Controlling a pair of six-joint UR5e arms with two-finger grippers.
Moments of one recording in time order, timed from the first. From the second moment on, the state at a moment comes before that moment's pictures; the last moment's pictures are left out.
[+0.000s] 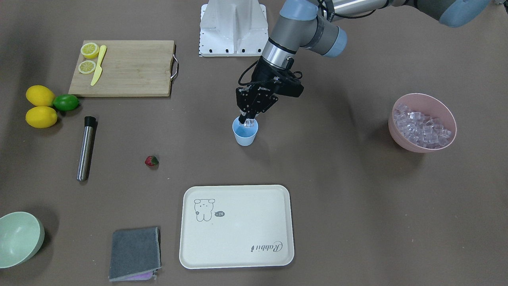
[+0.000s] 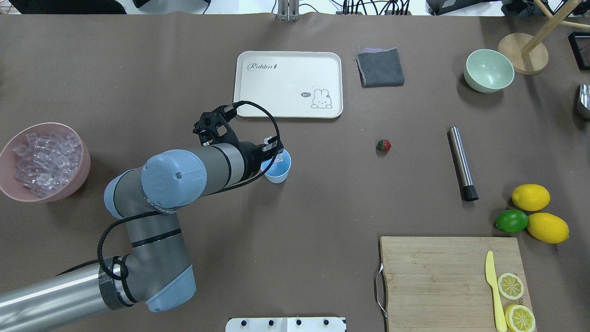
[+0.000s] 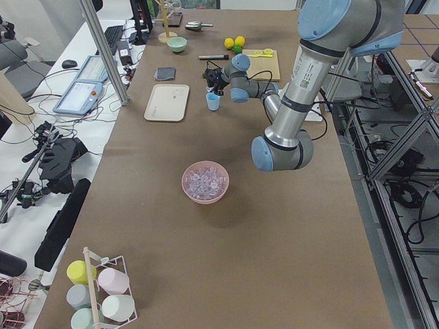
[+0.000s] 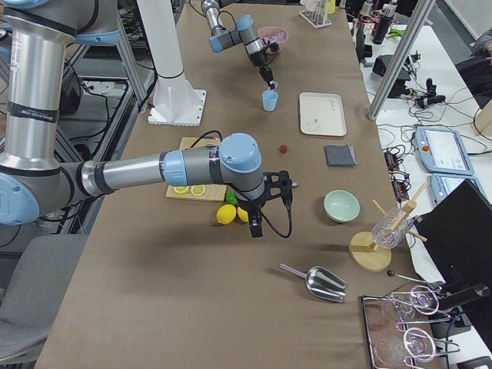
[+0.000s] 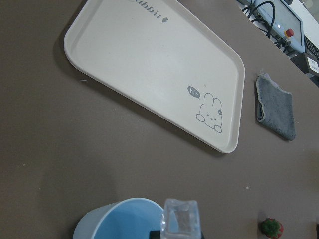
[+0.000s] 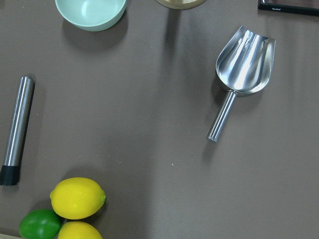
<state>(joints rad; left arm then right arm) -0.43 -2.14 -1.70 -2.19 -1.47 -1.71 1.64 -1.78 1.99 -1.64 2.40 -0.08</state>
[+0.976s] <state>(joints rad) -0.44 -2.09 -1.78 -2.13 -1.52 -1.61 1.64 -1.77 1.99 -1.64 2.40 -0.08</state>
